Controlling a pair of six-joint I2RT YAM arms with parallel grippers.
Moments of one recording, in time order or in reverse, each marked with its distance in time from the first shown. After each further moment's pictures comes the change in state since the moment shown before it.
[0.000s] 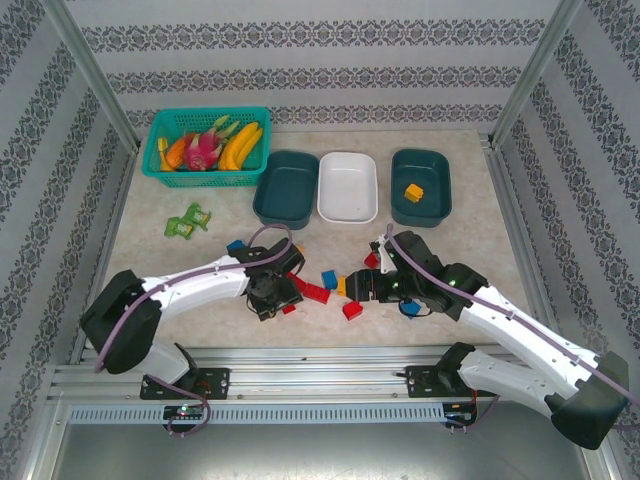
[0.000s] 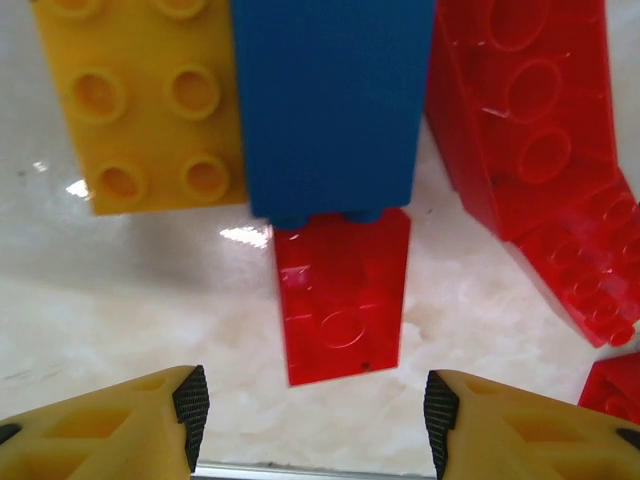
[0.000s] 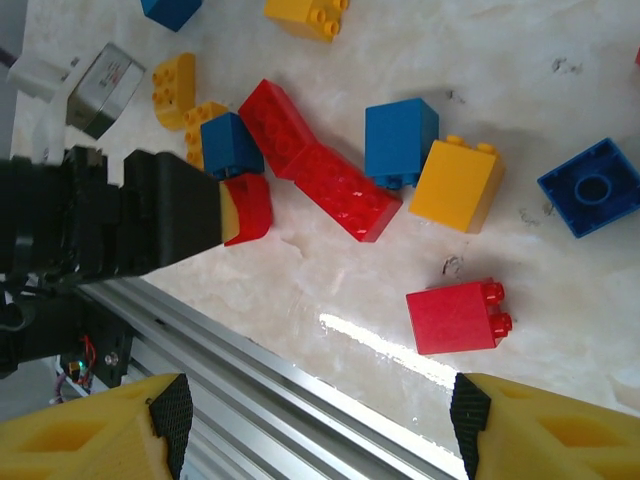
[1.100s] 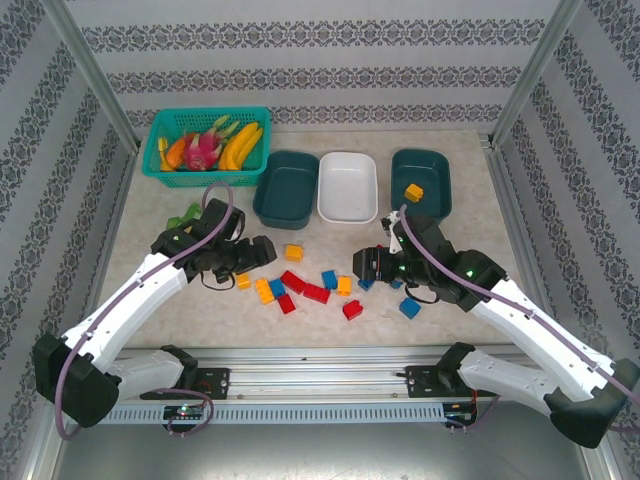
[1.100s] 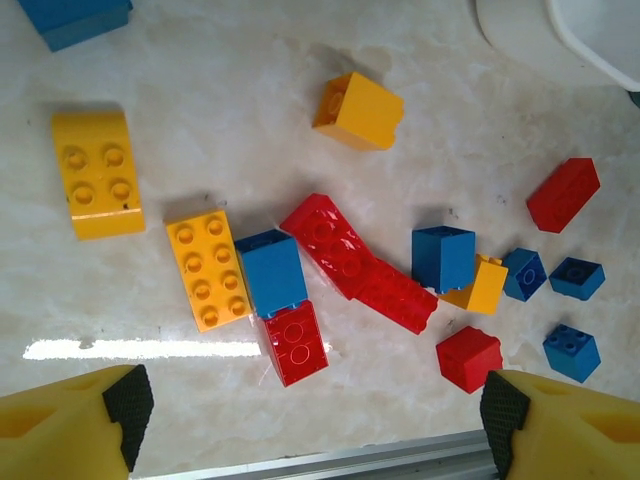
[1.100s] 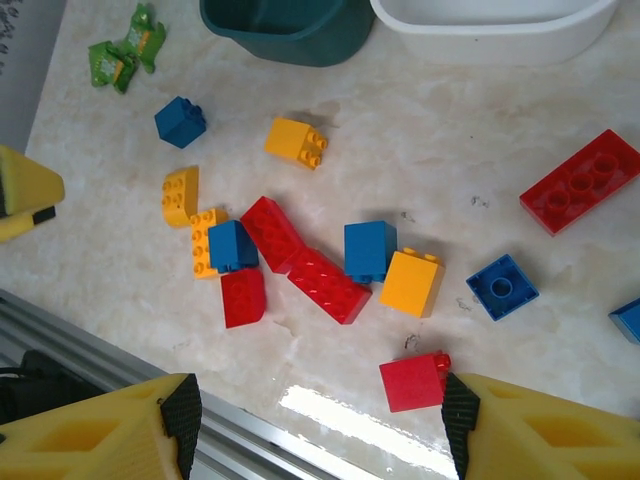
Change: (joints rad) left arm 0.321 -0.358 0.108 -0.152 0.033 0.443; right arm 0.000 0.011 0.228 -0.128 0.195 -0.026
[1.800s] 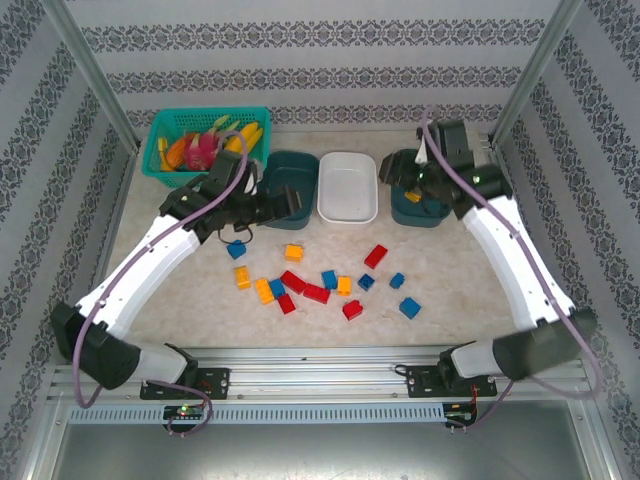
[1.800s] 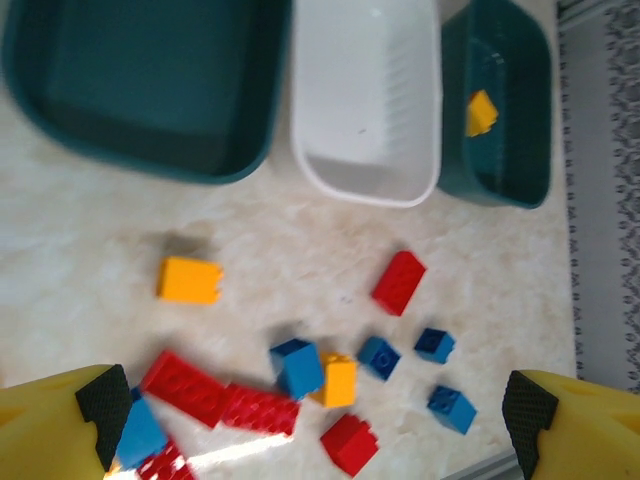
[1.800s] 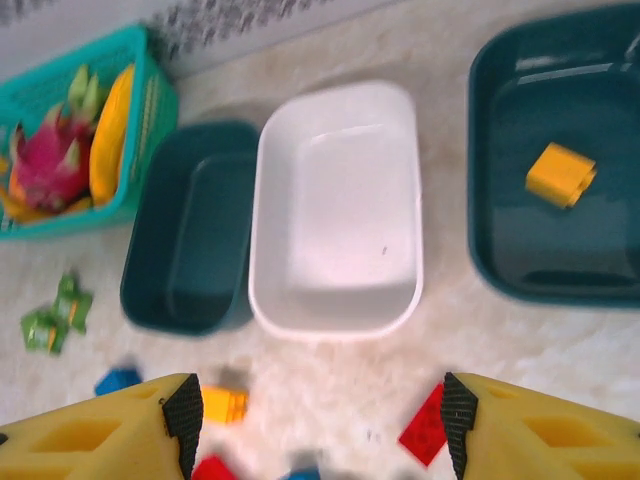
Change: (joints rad) left arm -0.006 0.196 0.358 0.058 0.000 0.112; right arm -0.392 0.398 0.517 -0.077 0.013 -0.132
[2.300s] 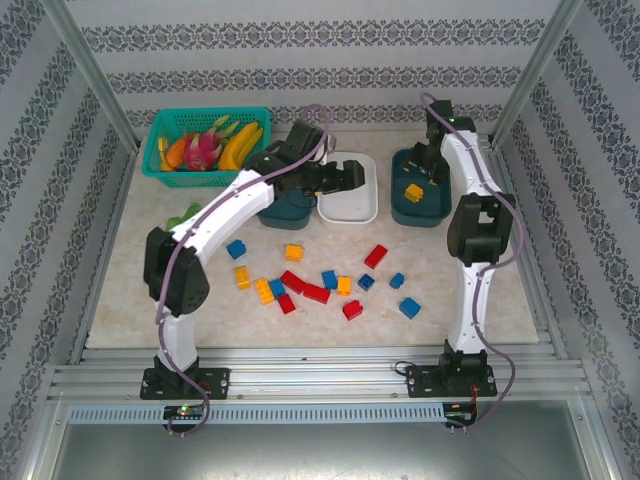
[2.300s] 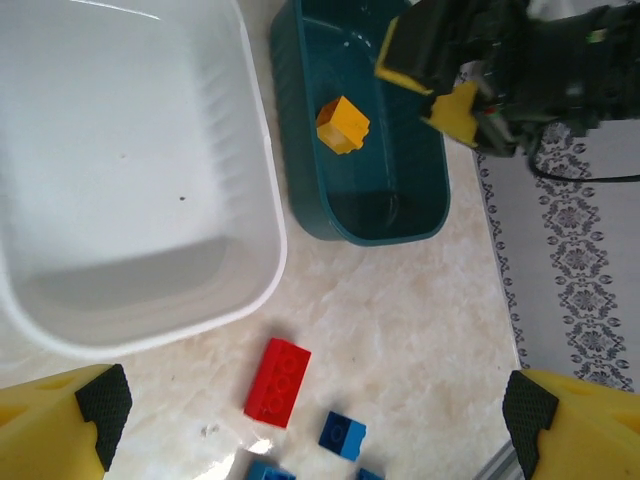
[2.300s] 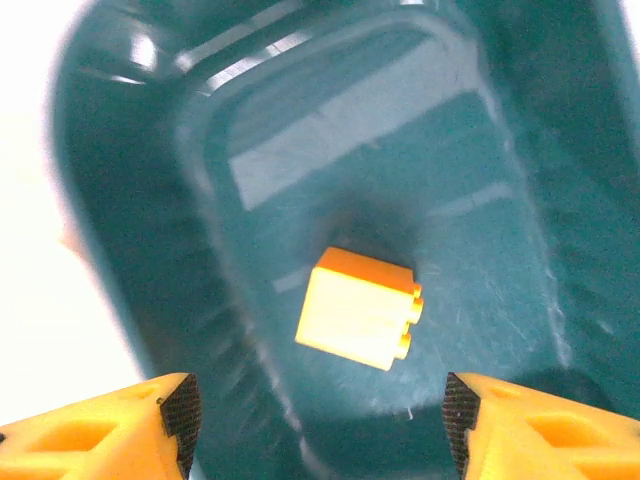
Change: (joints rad) left arm -0.109 0.554 0.487 0.162 0.119 0.053; right arm -0.315 0.904 0.679 -0.227 0.025 0.017
